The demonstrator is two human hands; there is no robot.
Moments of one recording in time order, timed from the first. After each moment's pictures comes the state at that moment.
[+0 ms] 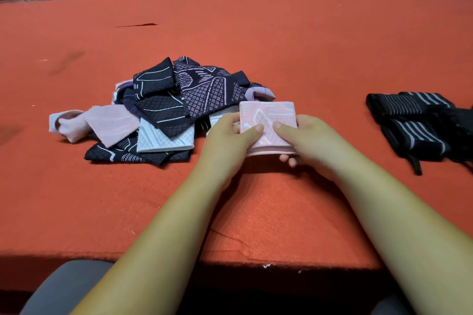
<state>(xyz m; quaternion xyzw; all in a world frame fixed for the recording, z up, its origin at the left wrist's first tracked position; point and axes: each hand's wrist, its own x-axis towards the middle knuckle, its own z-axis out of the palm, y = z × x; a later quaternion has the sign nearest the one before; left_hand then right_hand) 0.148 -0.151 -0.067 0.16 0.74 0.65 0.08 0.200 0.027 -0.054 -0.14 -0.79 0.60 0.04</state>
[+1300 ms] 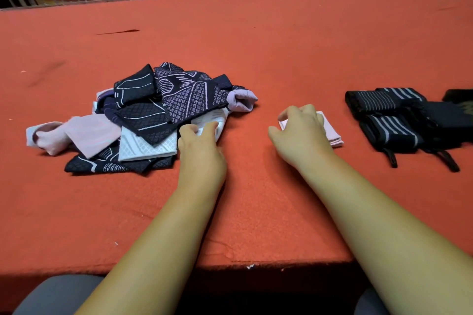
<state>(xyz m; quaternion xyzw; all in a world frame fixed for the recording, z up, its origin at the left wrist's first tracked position) 0.142 -0.156 -0.093 0.14 0.94 0.29 -0.14 0.199 0.033 -0.055 -0.25 -0.92 0.25 0.16</state>
